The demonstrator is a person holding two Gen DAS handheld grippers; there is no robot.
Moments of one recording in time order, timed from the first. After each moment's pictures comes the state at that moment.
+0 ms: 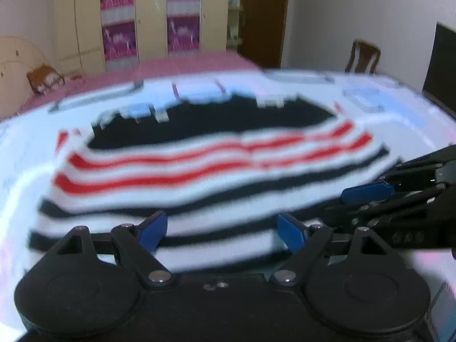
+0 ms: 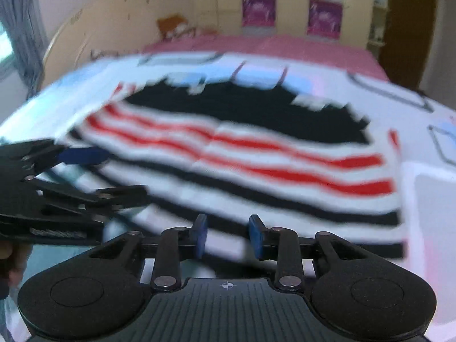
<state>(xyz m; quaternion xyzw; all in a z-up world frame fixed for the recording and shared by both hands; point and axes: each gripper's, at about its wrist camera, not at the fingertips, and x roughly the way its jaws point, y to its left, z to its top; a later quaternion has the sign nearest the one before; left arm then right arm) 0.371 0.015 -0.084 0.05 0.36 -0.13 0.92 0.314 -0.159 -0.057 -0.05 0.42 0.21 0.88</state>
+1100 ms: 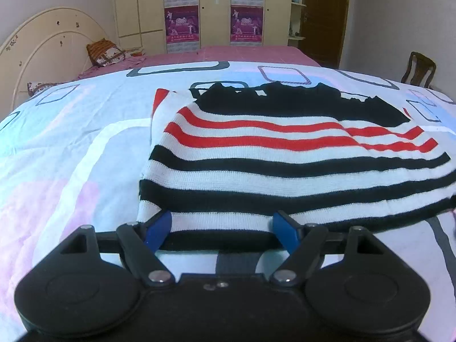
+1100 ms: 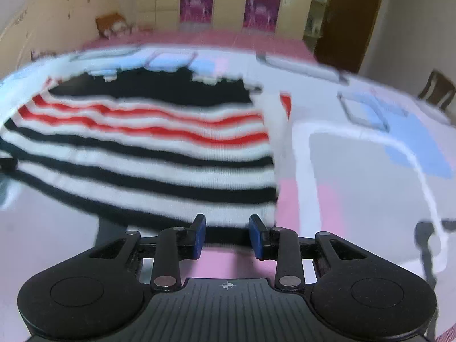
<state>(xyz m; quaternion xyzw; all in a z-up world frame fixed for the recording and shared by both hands) 0.350 0.095 -0.084 0.02 0.37 -0.01 0.93 0.290 -0.243 -0.064 -0.06 0.43 0.08 0.90</state>
